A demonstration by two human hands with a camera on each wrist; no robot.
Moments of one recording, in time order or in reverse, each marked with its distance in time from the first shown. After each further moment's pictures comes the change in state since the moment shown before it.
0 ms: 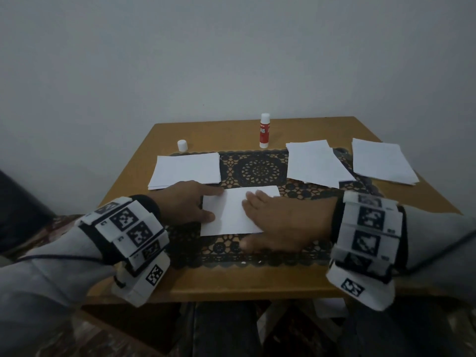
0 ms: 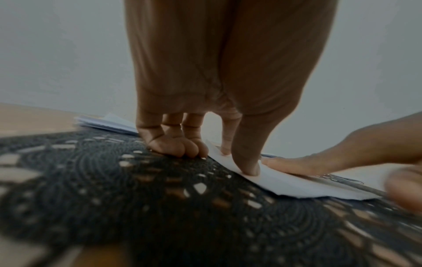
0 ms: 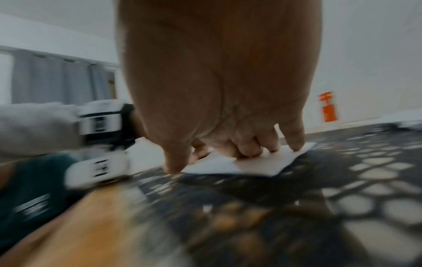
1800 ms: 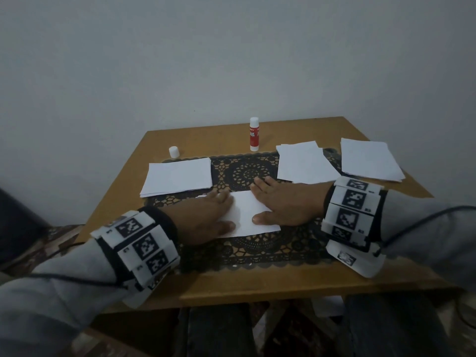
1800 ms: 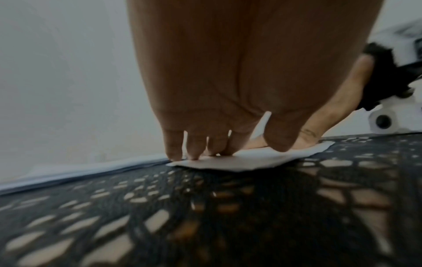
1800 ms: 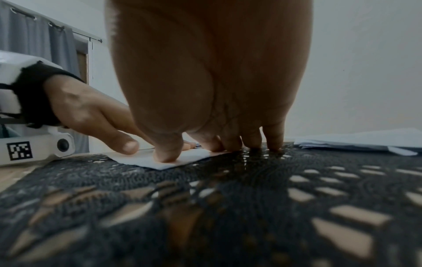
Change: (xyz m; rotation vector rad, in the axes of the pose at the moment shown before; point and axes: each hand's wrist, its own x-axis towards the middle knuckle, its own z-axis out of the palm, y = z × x) left_hand -0.003 0.040 0.008 0.282 -0.194 0.133; right_hand 0.023 0.050 0.005 0.032 0.026 0.085
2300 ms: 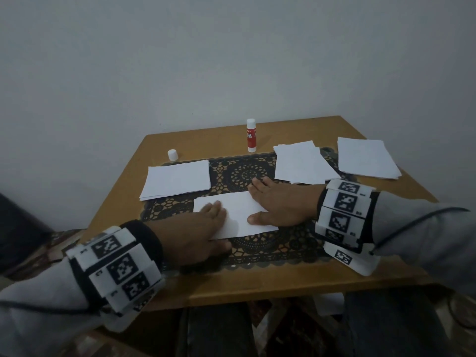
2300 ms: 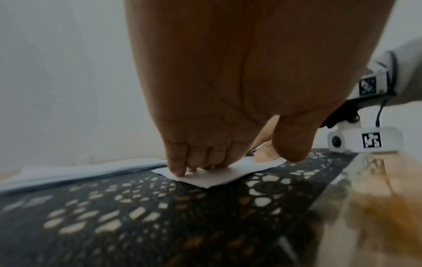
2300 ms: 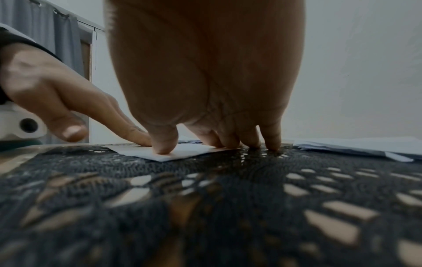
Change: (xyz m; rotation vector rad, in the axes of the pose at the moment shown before) left_hand -0.028 0.010 0.002 -0.022 -0.141 -0.052; right_hand -0.002 -0.004 0.000 0.024 0.048 0.013
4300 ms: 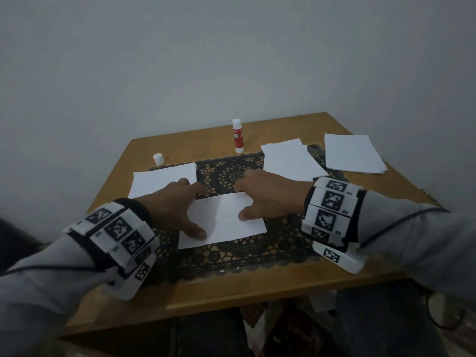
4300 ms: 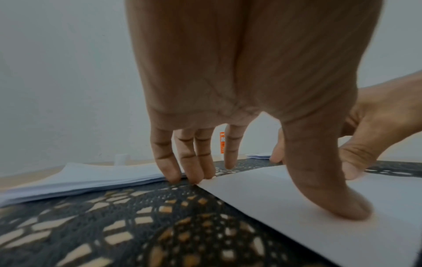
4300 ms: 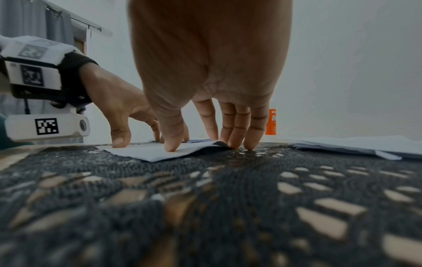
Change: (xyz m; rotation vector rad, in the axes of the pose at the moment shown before) left_hand 0.039 -0.036 -0.024 -0.162 0.246 -0.074; right_hand 0.006 0.005 -0.003 0.152 0.331 -0.074
